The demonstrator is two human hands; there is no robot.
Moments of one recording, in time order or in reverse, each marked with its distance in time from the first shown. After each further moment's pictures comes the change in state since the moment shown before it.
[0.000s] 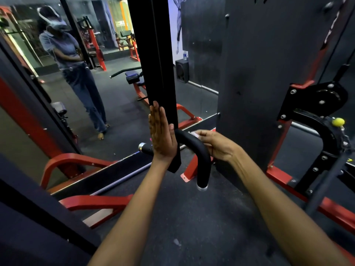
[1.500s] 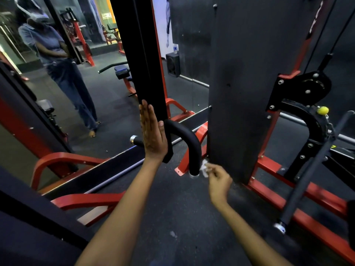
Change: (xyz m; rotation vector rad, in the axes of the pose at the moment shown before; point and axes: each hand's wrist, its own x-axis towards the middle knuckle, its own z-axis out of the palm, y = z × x) left_hand -0.021 -0.002 0.005 -0.038 -0.053 -0.084; right_hand -0.066 0.128 0.036 -0.329 1.092 -0.385
